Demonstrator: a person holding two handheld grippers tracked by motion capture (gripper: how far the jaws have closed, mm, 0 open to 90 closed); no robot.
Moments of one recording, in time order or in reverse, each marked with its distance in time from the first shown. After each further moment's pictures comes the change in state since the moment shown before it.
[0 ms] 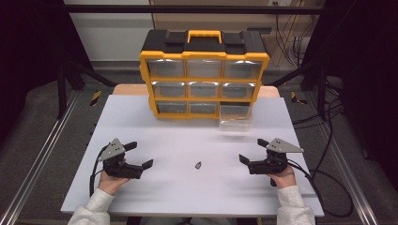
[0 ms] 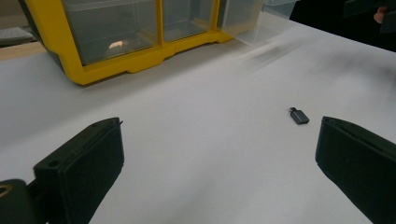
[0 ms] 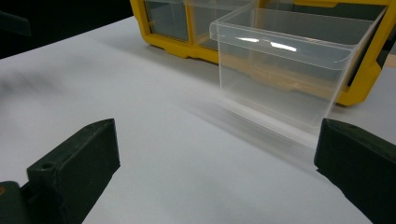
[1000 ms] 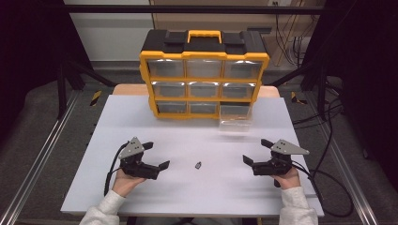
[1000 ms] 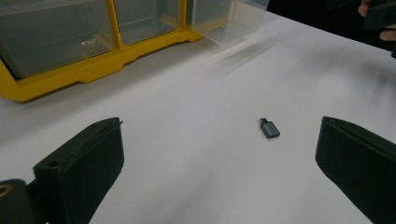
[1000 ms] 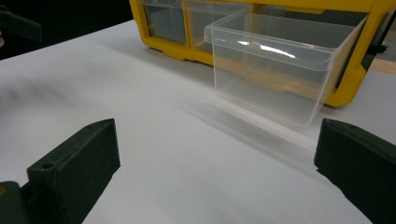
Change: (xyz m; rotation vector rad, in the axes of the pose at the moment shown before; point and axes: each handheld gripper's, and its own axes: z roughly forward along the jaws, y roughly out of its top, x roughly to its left) left arm -0.033 0.021 0.034 0.050 -0.052 0.022; right arm -0.005 -0.002 -0.010 -0.018 -0.001 -0.015
